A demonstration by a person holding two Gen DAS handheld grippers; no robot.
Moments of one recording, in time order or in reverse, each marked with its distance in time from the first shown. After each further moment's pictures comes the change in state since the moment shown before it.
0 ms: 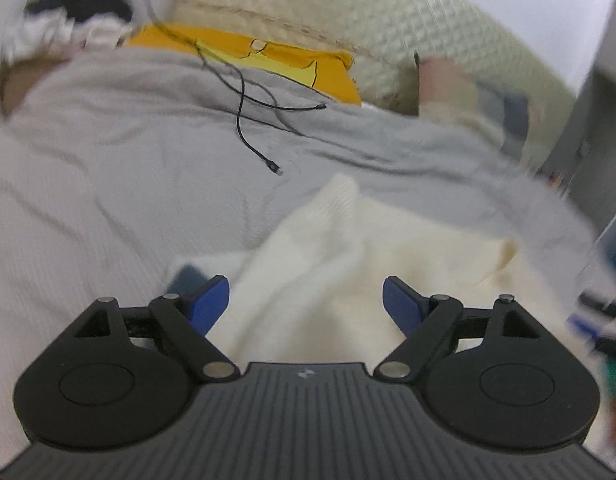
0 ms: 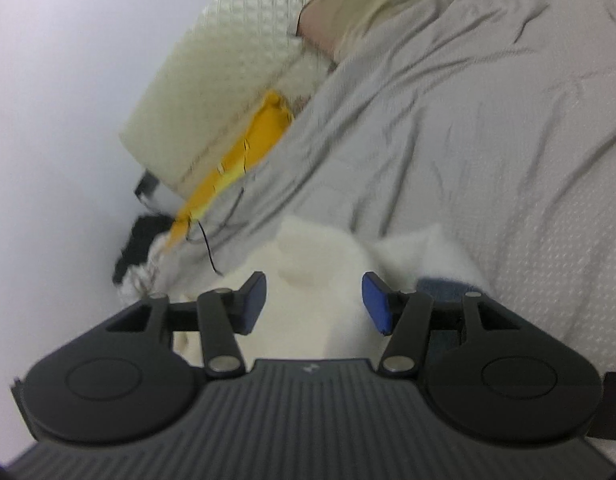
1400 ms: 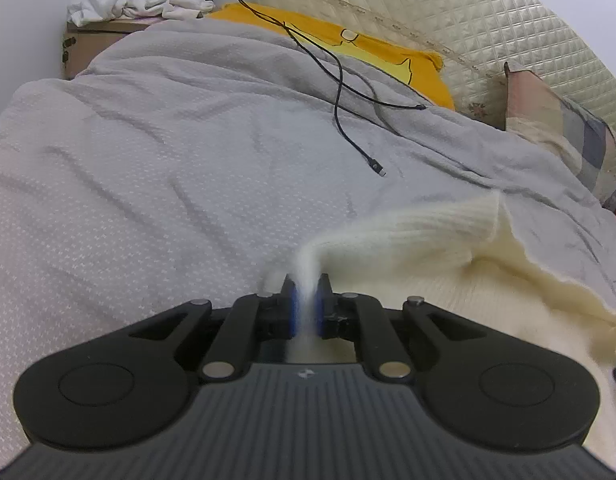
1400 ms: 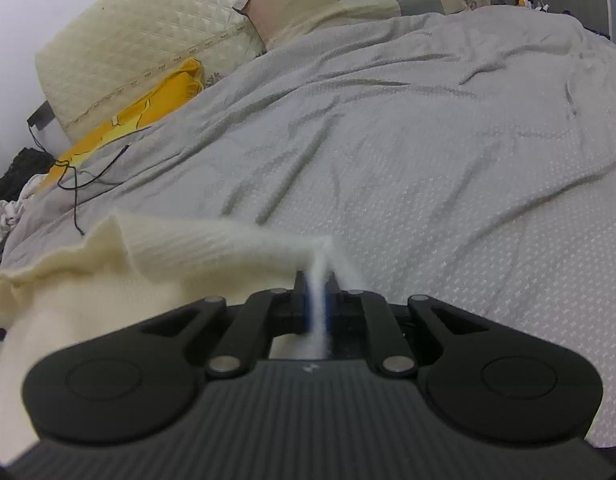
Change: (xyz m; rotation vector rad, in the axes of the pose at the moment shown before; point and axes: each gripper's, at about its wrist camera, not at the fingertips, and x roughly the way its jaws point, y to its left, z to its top) left arm 0.039 0.064 0.002 -0.176 0.017 0.157; right arm 0.031 -0.007 -0.008 -0.264 -0.015 -0.394
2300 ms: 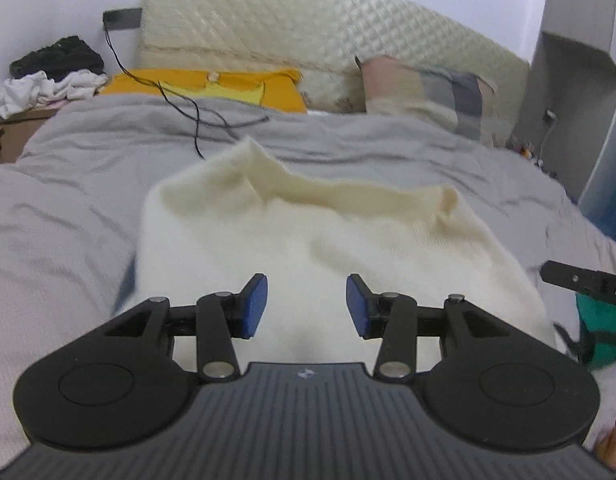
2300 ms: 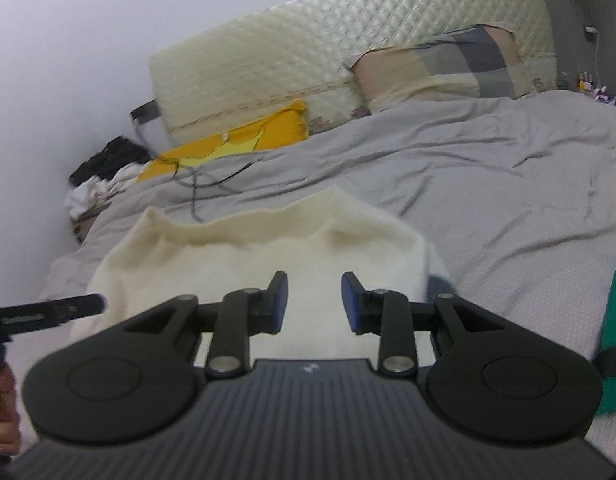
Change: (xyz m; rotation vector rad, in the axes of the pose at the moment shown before) left arm -0.167 -0.106 -0.098 0.292 -0.083 -0.195; right arm -0.157 0.062 -0.042 -0.200 -0.130 0.186
